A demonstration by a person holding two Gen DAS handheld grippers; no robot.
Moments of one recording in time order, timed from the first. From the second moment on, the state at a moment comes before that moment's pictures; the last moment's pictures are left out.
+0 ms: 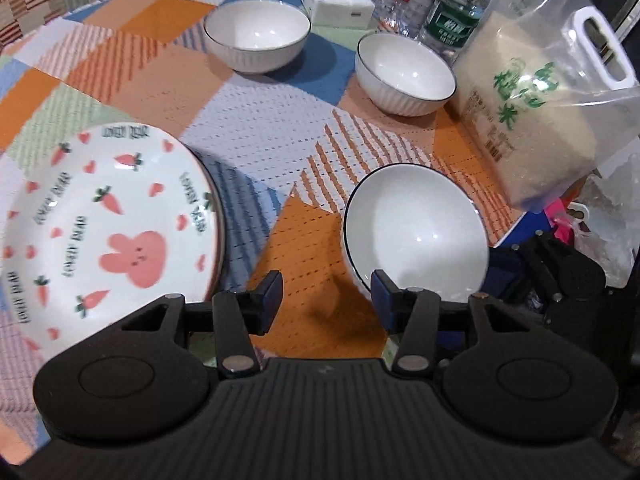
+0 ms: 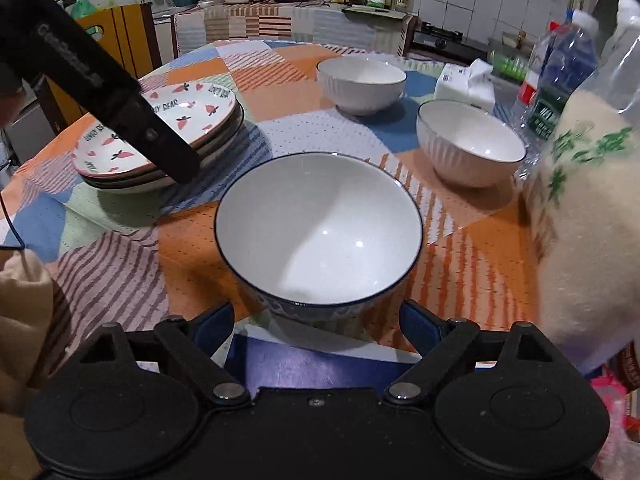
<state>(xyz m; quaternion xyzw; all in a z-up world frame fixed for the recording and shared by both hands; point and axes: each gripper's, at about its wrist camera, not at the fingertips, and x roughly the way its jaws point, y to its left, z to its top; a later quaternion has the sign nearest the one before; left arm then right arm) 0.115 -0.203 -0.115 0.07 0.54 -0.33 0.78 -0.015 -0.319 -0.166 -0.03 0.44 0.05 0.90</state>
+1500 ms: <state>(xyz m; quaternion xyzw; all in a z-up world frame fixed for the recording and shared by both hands) 0.181 -0.224 -0.137 0.09 0.55 -0.30 0.77 0.083 -0.303 -0.179 -0.09 0.41 0.11 0.90</state>
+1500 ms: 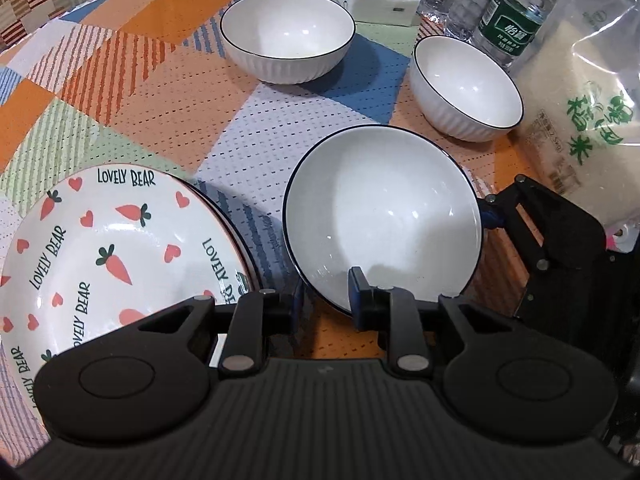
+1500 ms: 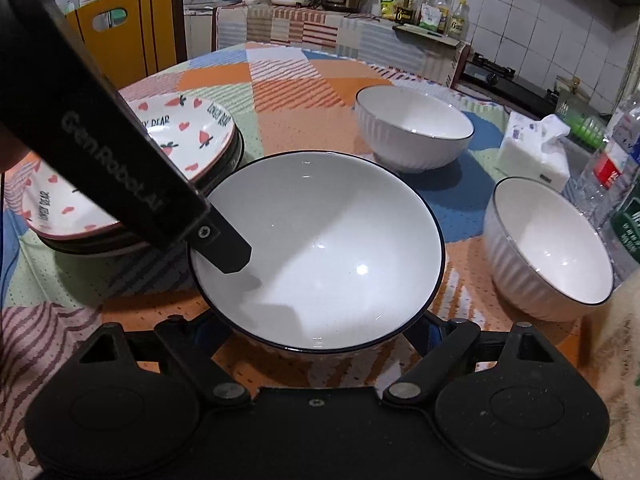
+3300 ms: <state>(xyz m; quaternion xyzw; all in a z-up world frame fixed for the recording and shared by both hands) 0.260 -0.356 -0.146 0.00 0.53 -0.35 0.77 0.121 -0.421 -0.193 0.25 0.33 -0.17 0.89</state>
